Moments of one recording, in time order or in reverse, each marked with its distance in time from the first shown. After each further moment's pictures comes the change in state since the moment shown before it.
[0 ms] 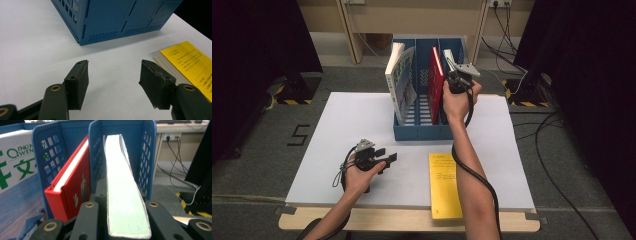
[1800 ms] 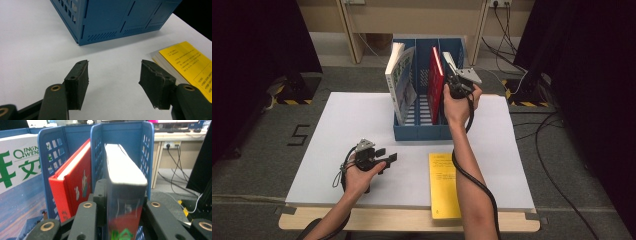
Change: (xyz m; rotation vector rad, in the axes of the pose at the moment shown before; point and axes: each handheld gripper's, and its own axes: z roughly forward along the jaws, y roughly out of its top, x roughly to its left) left arm -0.002 0.000 0.000 0.002 -0.001 0.000; right arm -0.003 -0.013 -0.008 -0.048 0.012 -0.002
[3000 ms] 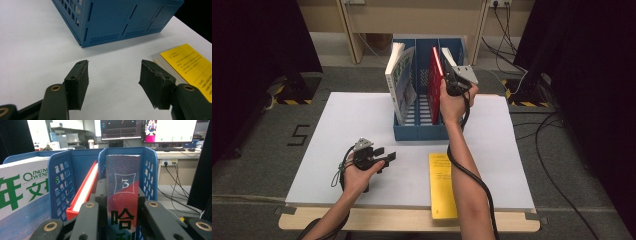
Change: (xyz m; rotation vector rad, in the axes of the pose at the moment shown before) left arm 0.003 0.002 -0.002 -0.011 0.004 -0.006; right arm 0.012 0.007 0.006 -0.150 -0.002 -0.015
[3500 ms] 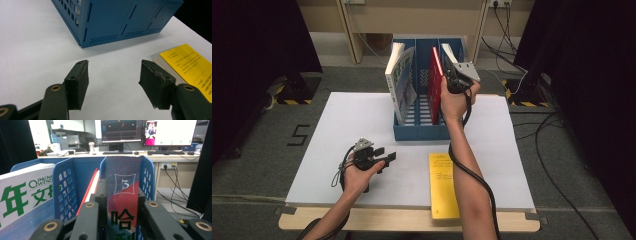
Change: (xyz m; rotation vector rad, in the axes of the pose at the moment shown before) left arm -0.001 0.001 -0.001 -0.002 -0.002 0.001; right arm 0.001 0.014 -0.008 -0.012 0.003 -0.003
